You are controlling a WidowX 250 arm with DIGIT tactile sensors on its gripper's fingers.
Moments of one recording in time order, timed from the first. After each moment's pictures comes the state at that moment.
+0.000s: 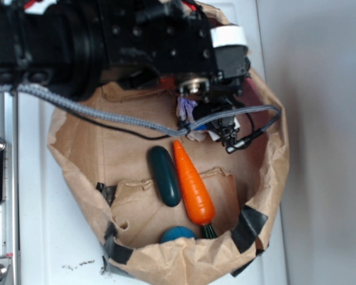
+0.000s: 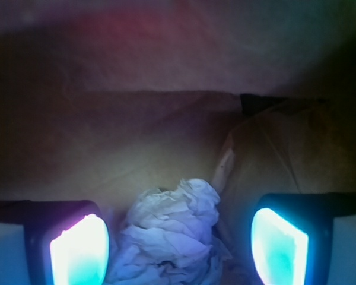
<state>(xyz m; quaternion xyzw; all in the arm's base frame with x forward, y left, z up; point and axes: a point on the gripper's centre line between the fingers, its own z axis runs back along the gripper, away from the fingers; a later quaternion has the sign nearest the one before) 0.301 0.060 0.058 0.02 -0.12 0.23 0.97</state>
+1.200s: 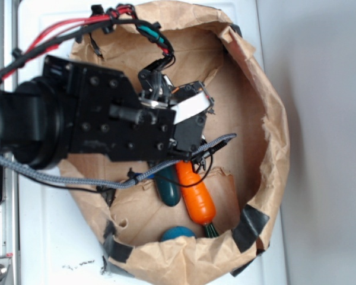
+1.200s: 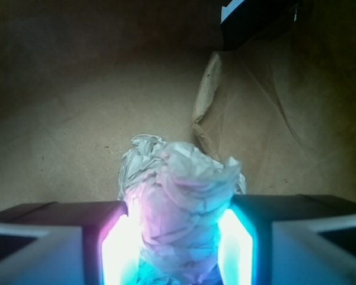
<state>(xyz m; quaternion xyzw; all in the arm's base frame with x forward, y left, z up) 0.274 0.044 0.036 0.09 -0.14 0.25 0.95</state>
